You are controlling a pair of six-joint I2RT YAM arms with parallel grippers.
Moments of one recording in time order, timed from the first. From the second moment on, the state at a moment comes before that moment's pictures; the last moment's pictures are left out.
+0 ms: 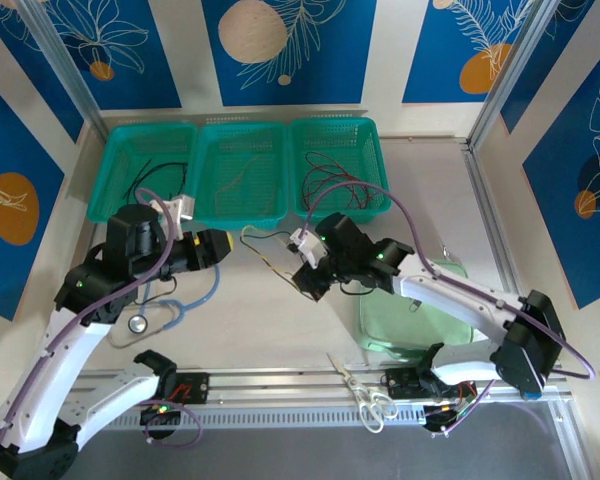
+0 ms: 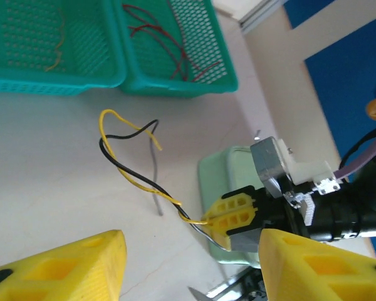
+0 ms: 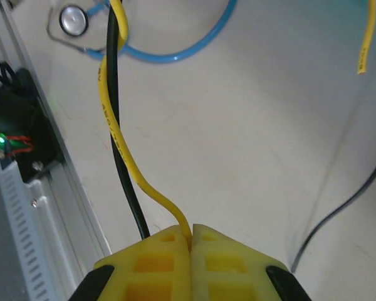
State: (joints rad) left arm -0.48 0.83 1.15 -0.85 0.32 -0.64; right arm 0.86 1.27 1.01 -0.56 -0.32 0.13
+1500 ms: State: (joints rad) left arm -0.65 1.15 1.05 -0.22 0.52 -0.89; right arm 0.73 1.19 1.13 -0.41 -0.36 0.74
